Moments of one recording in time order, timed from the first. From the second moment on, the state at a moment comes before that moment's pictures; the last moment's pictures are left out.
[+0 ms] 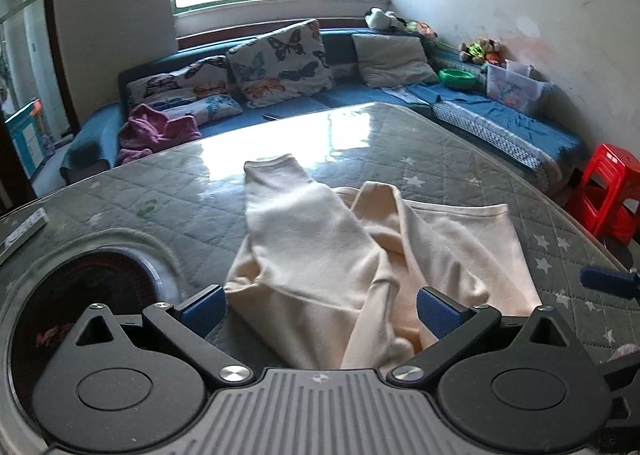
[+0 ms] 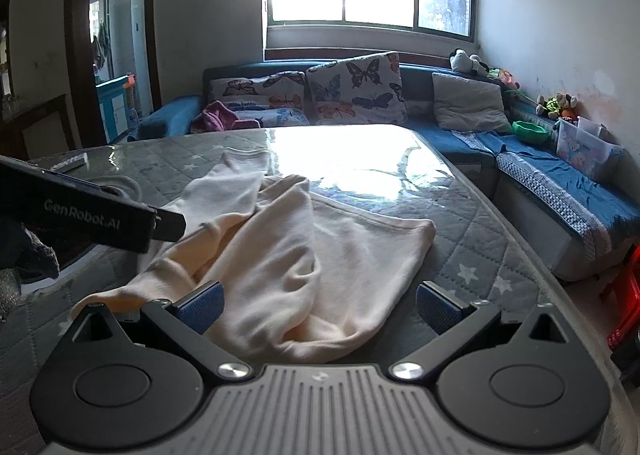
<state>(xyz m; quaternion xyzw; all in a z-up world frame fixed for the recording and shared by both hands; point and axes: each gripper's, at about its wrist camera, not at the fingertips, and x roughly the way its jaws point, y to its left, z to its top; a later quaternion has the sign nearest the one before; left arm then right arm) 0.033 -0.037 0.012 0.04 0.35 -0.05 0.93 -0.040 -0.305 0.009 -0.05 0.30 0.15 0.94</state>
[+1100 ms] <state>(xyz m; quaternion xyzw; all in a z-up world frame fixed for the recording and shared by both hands) 0.029 0.023 0.017 -0.04 0.35 -0.06 0.93 0.116 -0.269 -0.024 -0.02 0.38 0.25 0.89</state>
